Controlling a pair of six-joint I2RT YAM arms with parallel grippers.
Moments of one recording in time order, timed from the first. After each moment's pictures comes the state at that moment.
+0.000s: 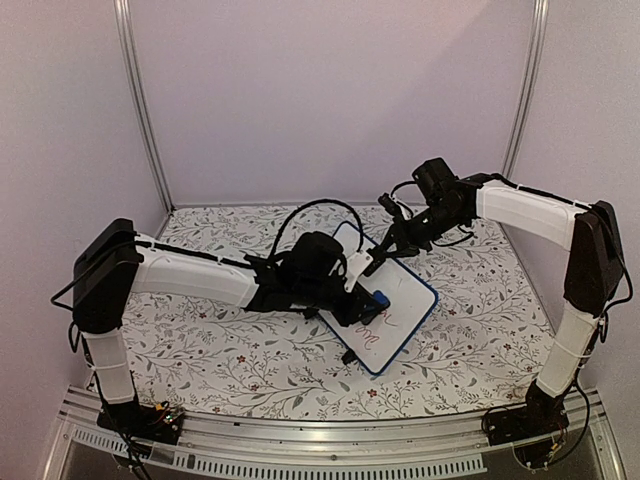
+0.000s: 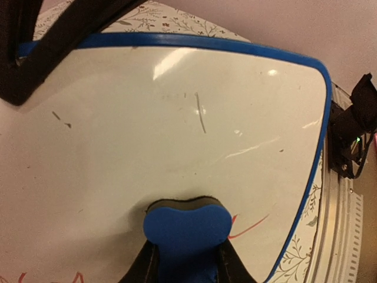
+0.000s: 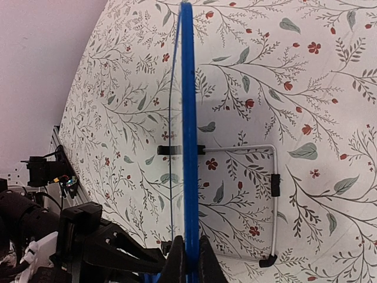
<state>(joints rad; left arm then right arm) -1.04 1.92 1.24 0.09 0.20 -0.14 0.53 1.81 1.51 -0.72 -0.55 0.23</state>
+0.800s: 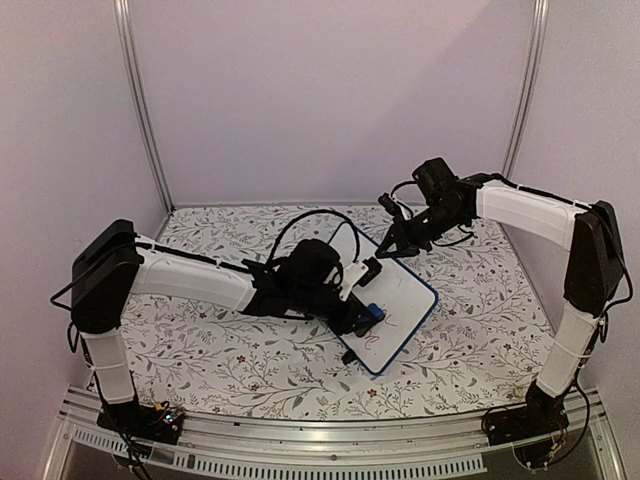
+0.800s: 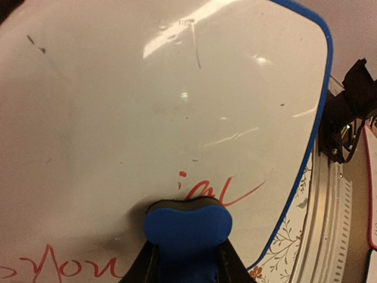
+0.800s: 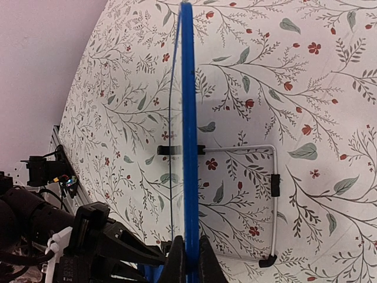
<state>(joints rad) -1.04 1.91 1.19 0.06 0.26 -0.19 0.53 1.81 1.51 -0.72 -0.55 0.23</state>
